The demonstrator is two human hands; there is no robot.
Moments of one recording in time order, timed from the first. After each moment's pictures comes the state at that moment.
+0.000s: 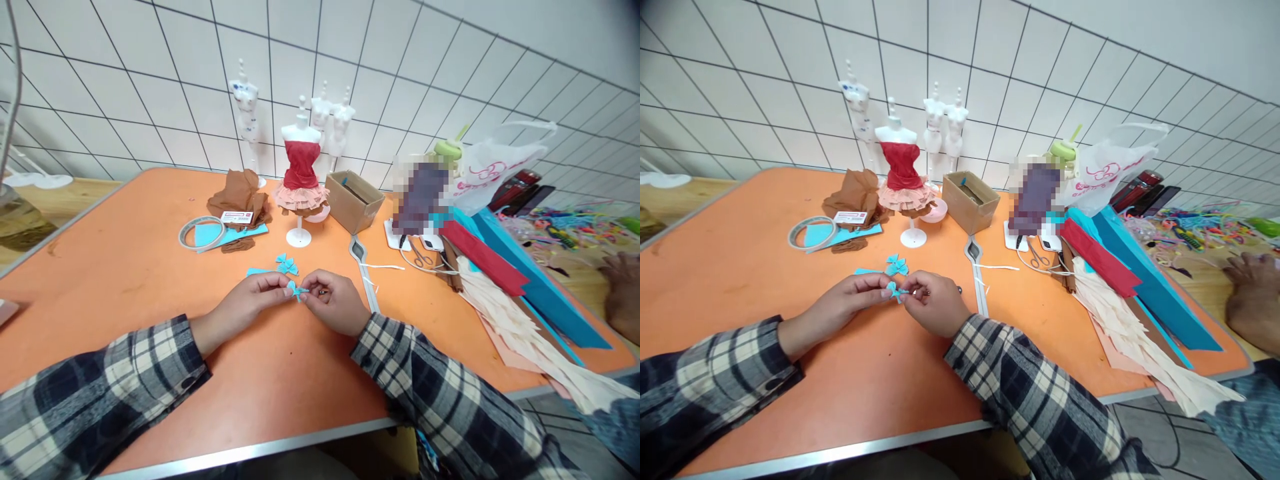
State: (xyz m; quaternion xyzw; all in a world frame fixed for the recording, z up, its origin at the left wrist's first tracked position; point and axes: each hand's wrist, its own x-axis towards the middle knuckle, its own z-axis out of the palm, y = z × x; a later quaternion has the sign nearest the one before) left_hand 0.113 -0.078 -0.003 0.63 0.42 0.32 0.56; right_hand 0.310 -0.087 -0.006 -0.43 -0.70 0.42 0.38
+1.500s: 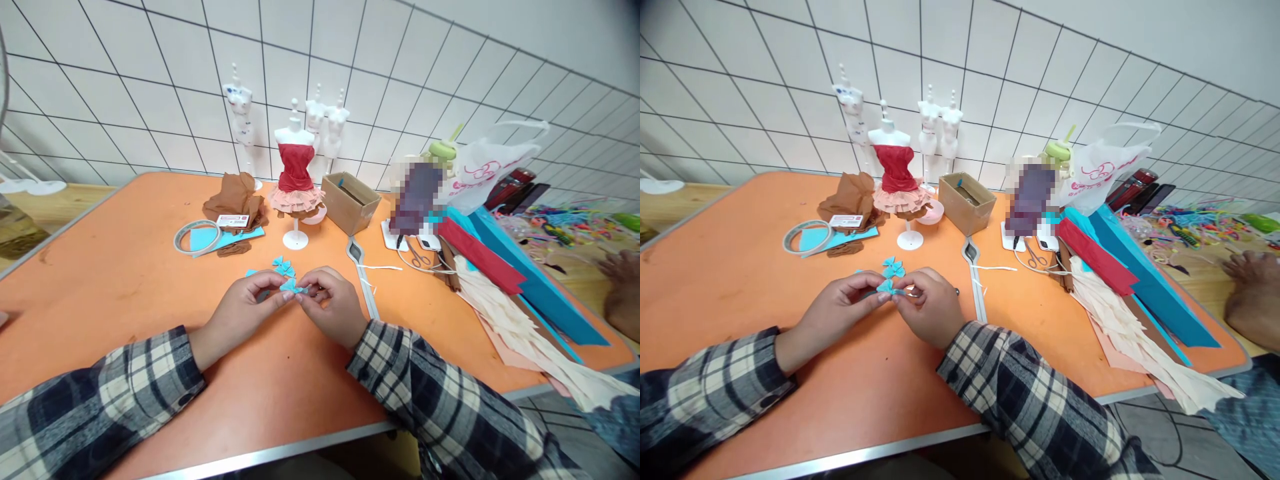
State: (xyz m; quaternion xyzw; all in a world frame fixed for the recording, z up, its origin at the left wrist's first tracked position) left_hand 0.124 -0.089 0.009 0.66 0.46 0.40 0.45; right_hand 0.307 -0.094 -0.003 -0.42 -0.72 0.31 0.46
